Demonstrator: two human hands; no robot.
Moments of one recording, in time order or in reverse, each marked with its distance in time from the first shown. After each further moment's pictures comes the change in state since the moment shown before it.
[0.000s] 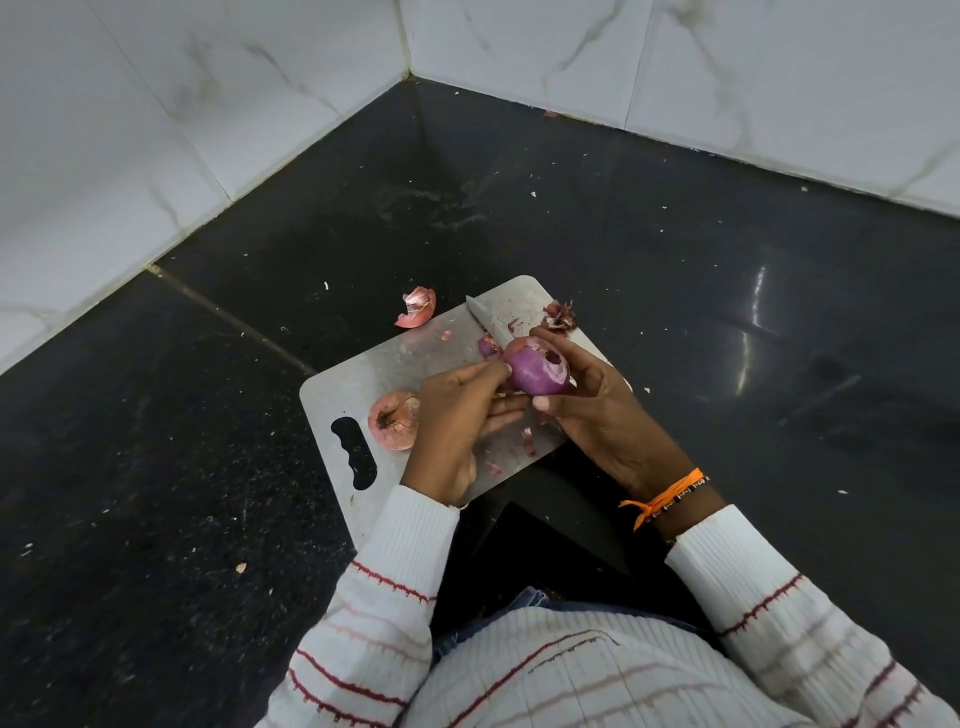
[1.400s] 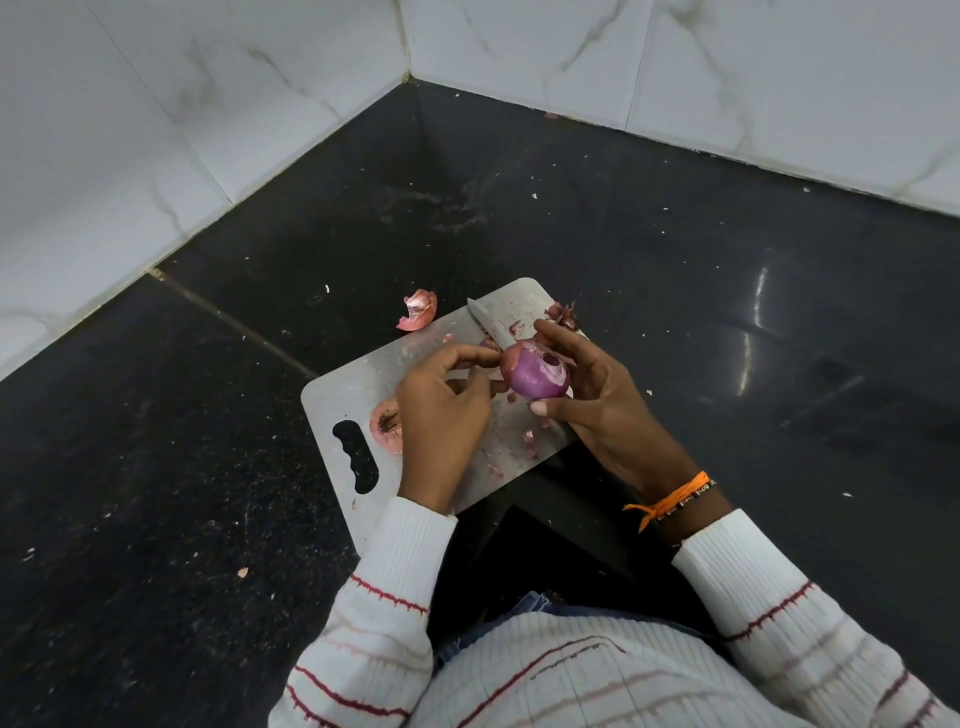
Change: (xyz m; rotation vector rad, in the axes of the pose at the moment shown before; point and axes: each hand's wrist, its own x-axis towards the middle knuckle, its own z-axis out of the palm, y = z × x) left_hand 0.004 -0.003 -0.013 0.463 0.155 0.489; right_hand -0.005 -0.007 0.008 -0.338 0.032 -0.136
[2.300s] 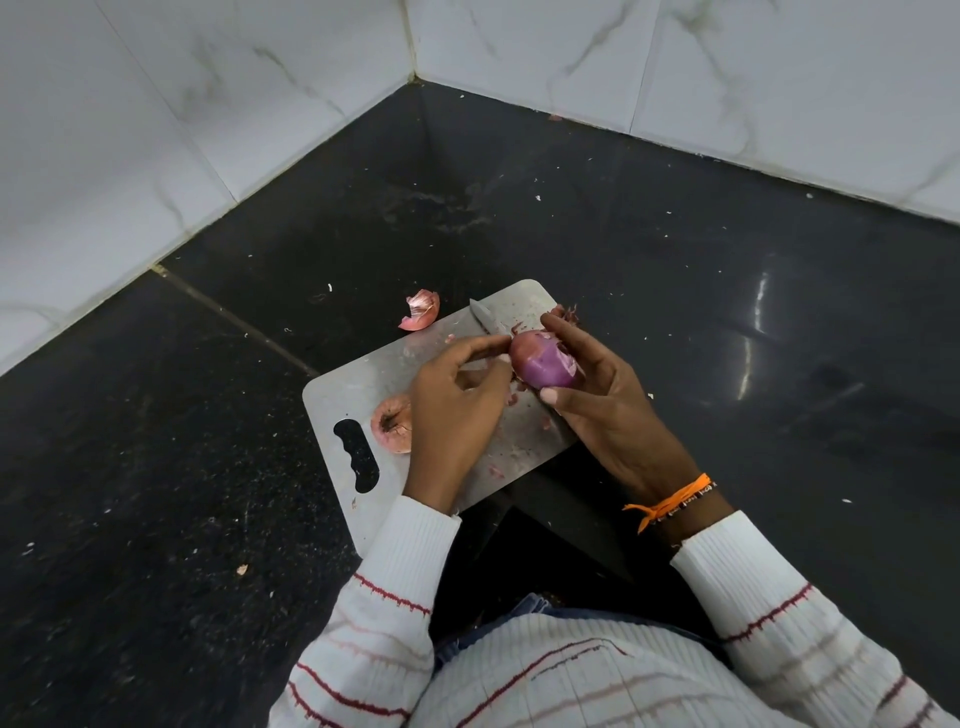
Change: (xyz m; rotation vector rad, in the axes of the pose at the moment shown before) left_hand 0.000 0.005 0.004 -0.071 -0.042 -0.030; right_hand 0.000 -0.005 0.003 0.238 -0.017 0.005
